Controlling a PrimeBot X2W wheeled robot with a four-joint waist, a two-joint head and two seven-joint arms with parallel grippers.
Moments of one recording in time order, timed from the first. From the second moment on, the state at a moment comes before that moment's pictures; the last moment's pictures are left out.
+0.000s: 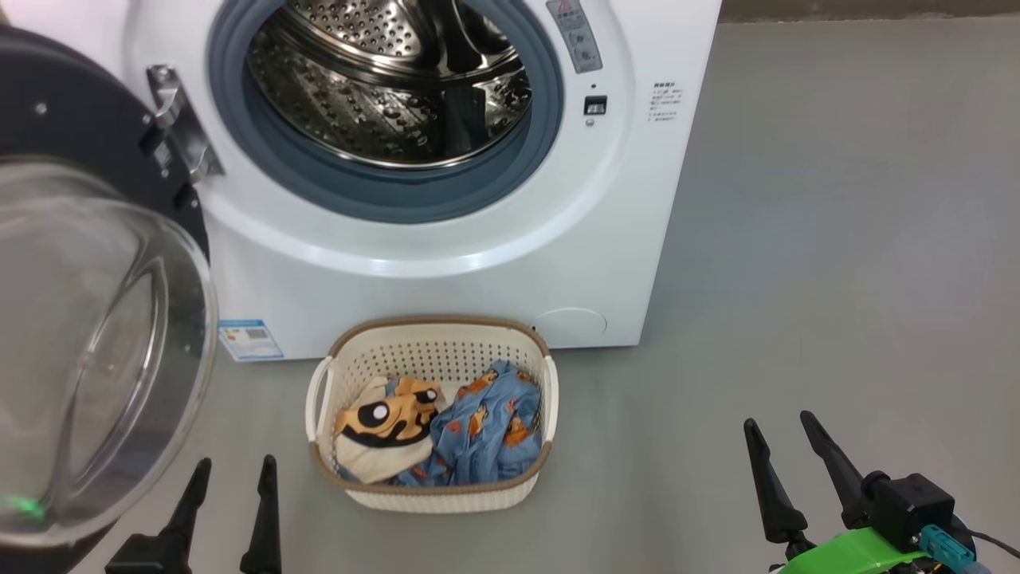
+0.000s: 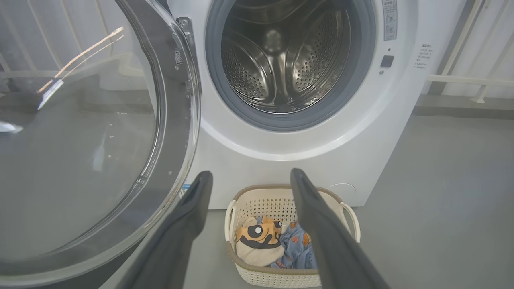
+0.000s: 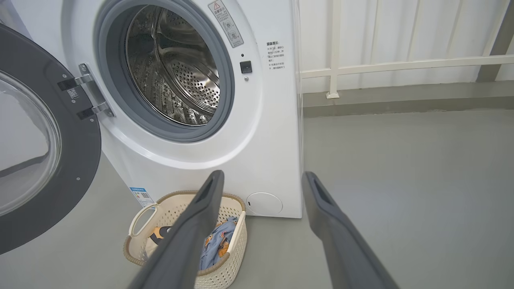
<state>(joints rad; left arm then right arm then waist) 0.03 0.05 0.01 0.18 -0.16 -0.13 -0.26 0.00 -0.05 0.00 0.17 0.19 0.13 -0.25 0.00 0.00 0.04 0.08</state>
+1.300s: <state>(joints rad) 0.01 0.05 0.03 0.17 -0.16 -0.13 -0.26 -0.01 -0.05 0.00 0.18 0.19 0.13 -0.25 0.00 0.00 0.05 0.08</state>
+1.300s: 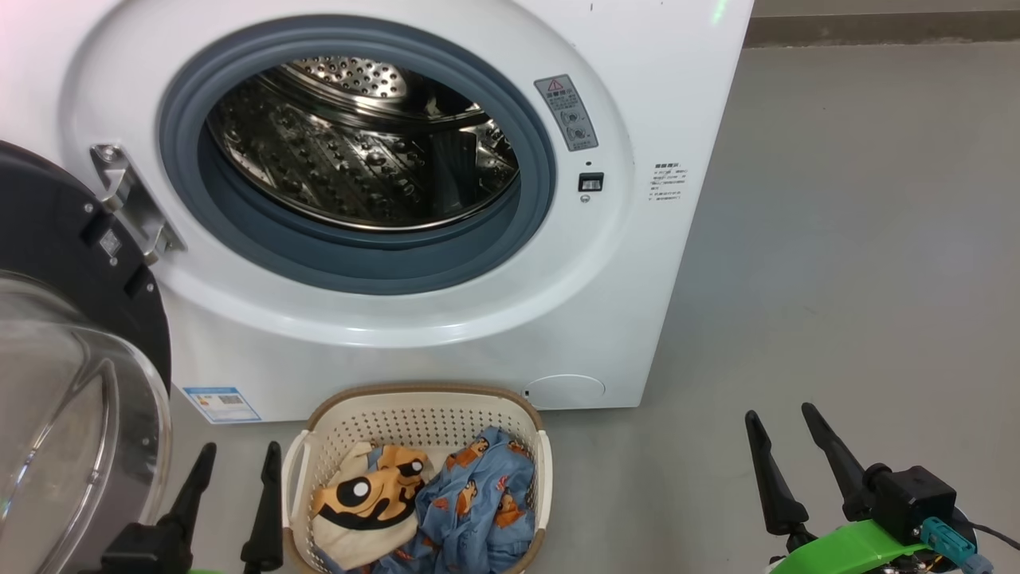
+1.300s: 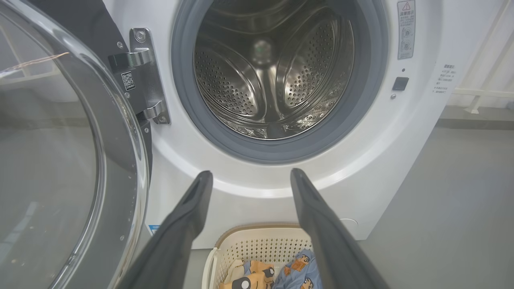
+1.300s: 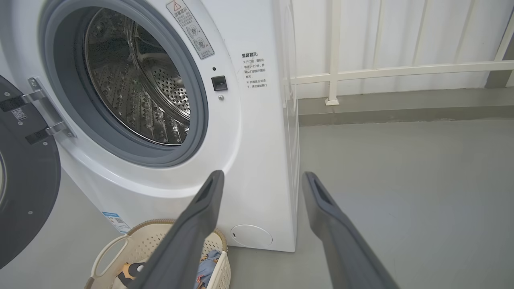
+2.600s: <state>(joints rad) 0.02 0.05 0.01 0.16 -0.16 -0.13 -0.26 -0.02 -0.05 0.00 0.16 0.19 0.13 -0.25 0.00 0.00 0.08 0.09</state>
